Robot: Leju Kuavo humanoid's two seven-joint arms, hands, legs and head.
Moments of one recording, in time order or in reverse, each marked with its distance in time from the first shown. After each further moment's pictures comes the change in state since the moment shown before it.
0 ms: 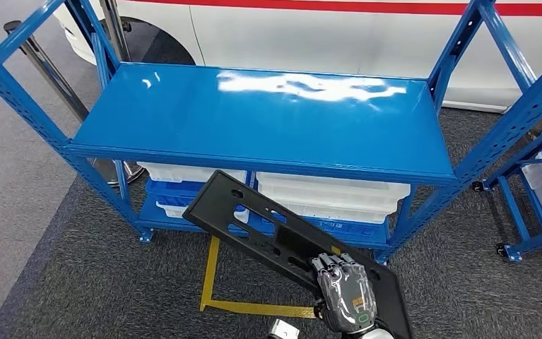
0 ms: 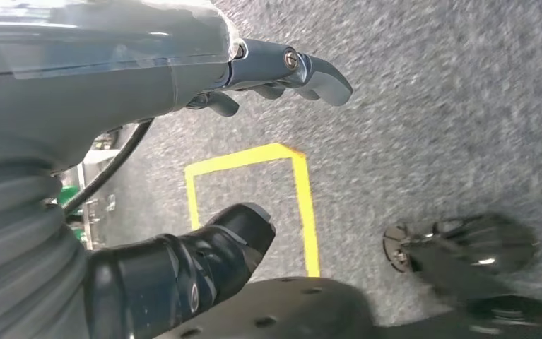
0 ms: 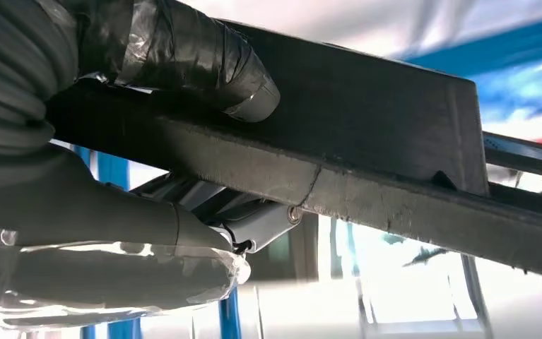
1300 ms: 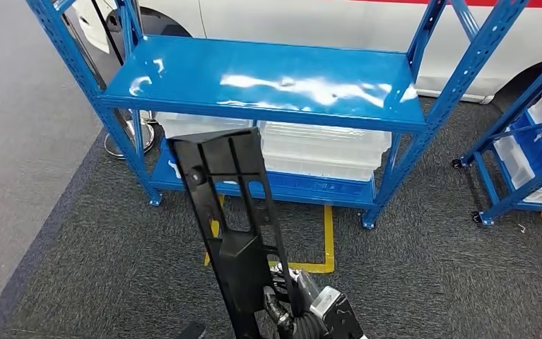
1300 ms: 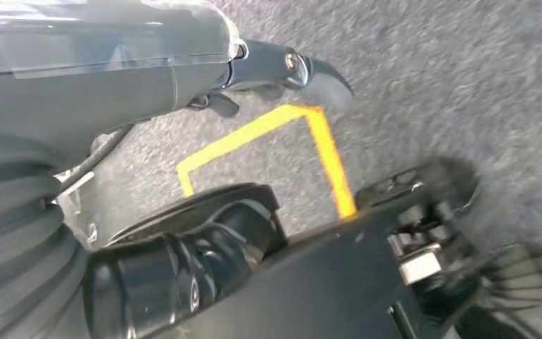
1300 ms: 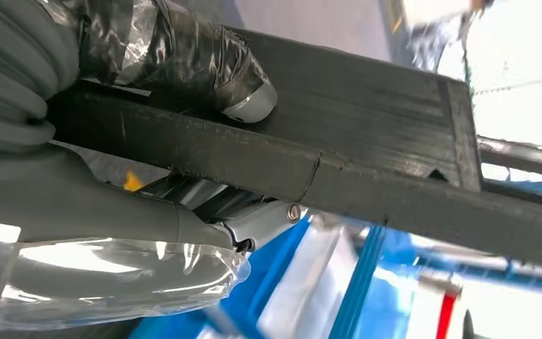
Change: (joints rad) left arm -0.104 -0.076 -0.109 -0.004 -0.015 -0.062 0.061; right arm 0.052 0.199 -0.114 -0.031 -1.334 0.430 -0.586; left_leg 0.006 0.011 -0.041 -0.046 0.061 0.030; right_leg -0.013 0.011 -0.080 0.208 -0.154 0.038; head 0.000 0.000
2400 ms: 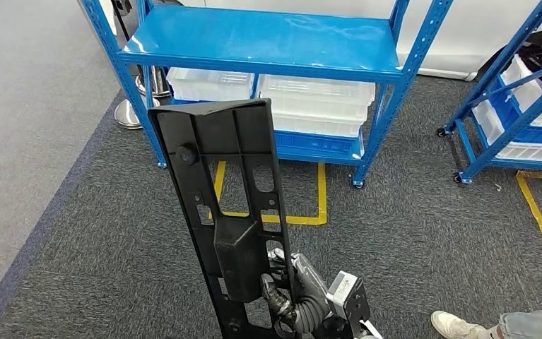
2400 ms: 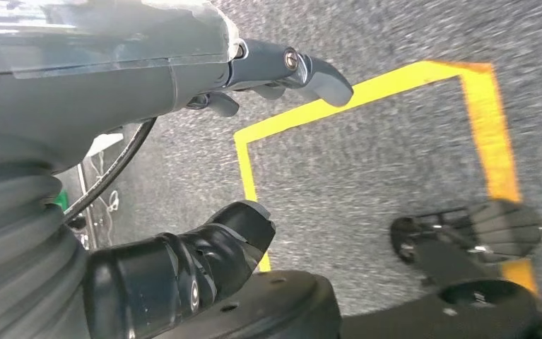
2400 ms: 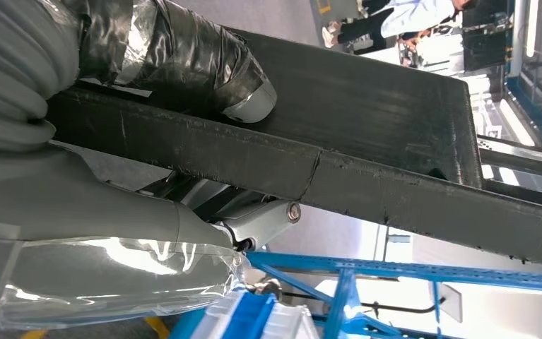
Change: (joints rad) left arm 0.061 0.095 0.030 0.000 0.070 0.014 -0.042; right arm -0.077 0.016 -0.022 -0.001 -0.115 0.169 -0.054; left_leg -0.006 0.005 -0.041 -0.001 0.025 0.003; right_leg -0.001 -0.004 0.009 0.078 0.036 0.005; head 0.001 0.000
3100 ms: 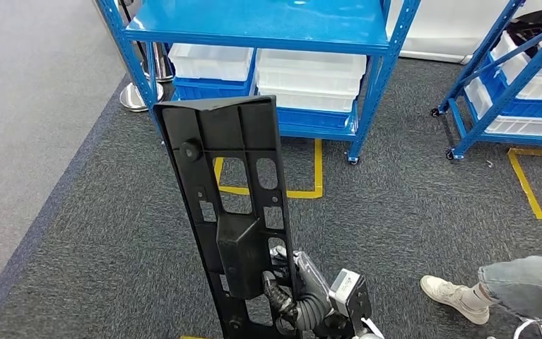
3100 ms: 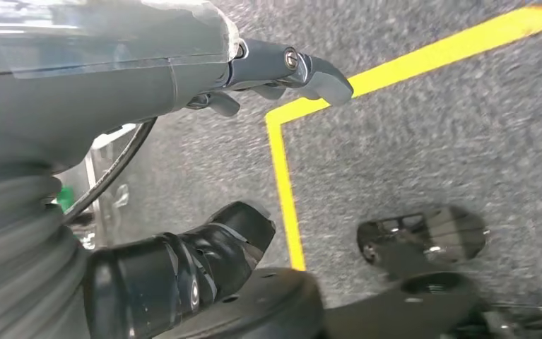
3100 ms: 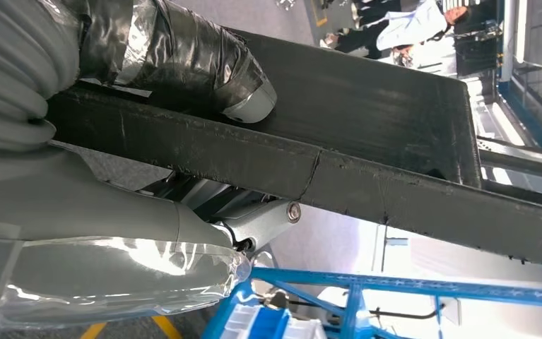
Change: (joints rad) left arm 0.003 0.002 0.002 0.001 -0.008 0.006 -0.001; right arm -0.004 -0.001 0.000 -0.001 -0.007 0.002 -0.004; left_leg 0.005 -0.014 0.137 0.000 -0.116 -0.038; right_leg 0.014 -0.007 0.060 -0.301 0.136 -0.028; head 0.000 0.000
